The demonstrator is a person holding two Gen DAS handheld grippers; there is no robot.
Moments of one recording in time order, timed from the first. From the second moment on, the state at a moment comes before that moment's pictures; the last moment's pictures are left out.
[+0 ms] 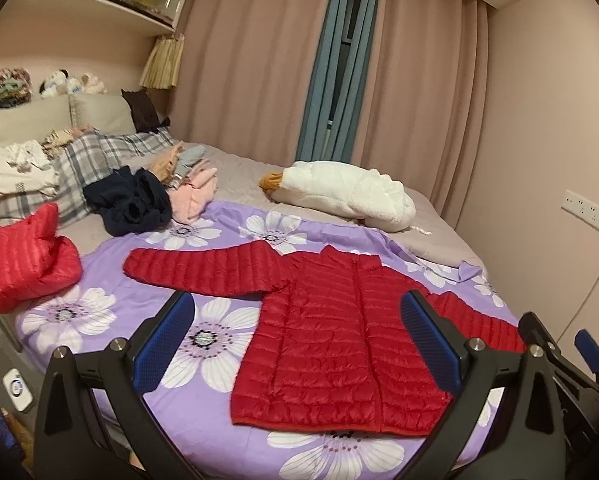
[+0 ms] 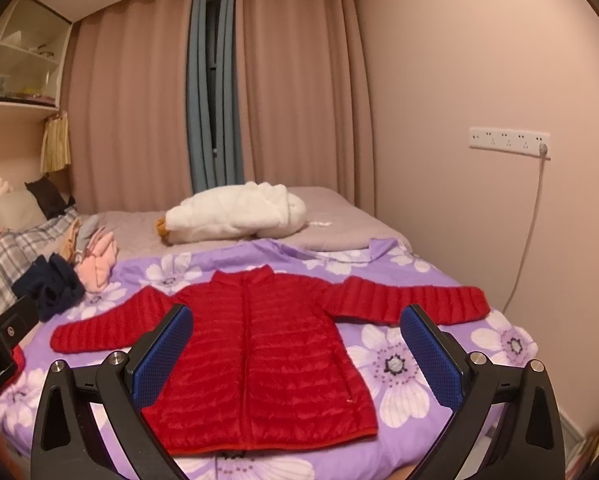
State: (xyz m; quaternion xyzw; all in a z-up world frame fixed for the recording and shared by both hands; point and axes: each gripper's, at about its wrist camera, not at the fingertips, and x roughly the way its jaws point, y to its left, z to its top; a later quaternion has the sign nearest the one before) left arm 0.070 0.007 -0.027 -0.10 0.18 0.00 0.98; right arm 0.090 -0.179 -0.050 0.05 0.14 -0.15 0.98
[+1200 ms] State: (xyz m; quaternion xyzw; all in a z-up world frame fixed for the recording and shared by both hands) left arm 0.464 0.103 -0.271 -0.27 0.39 0.14 0.87; right arm 0.251 -0.543 -0.210 0.25 0.32 -0.38 0.83
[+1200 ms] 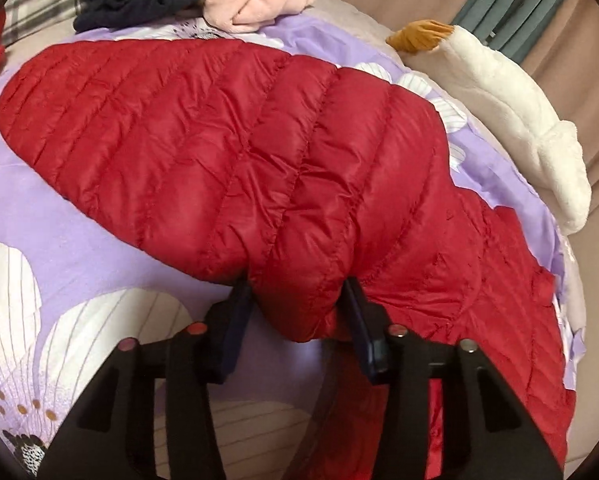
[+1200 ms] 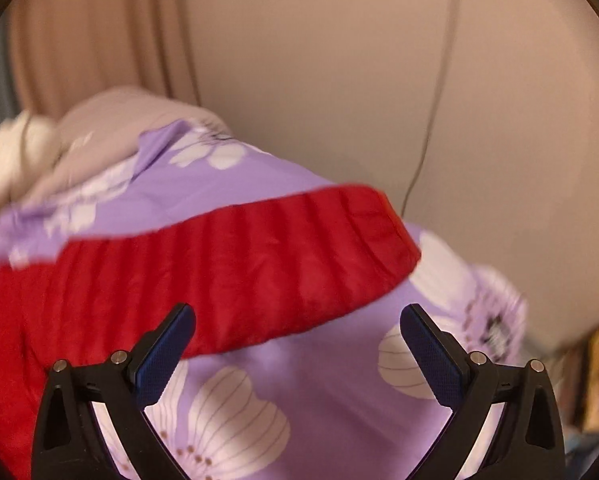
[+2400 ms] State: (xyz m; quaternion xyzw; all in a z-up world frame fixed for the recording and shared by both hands) left arm 0.436 0.161 -0.276 -0.25 0.40 0.22 0.85; right arm 0.412 -0.251 -0.052 0.15 0.25 -0.10 0.95
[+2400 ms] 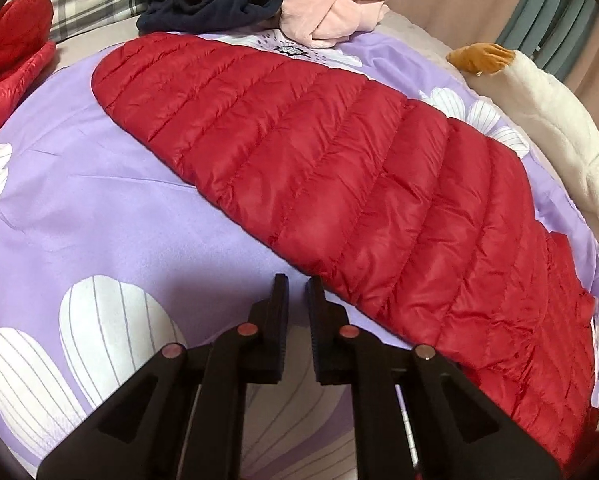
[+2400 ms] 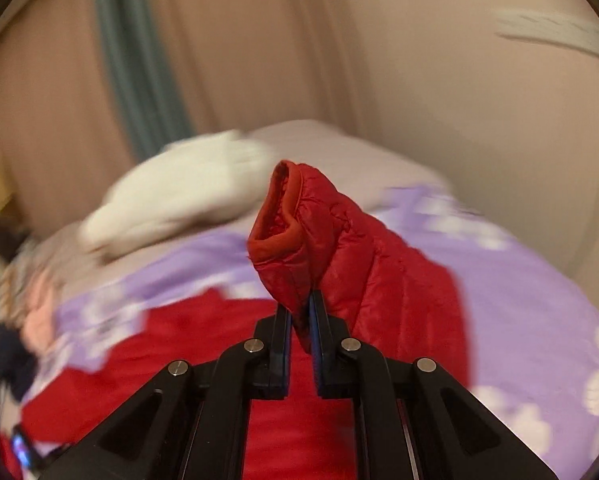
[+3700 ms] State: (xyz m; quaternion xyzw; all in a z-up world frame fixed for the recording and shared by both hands) left arm 0.493 0.303 -0.298 -0.58 0.36 0.08 0.73; right arm 0.418 -0.341 -0.245 0.16 0.38 -0.22 0.88
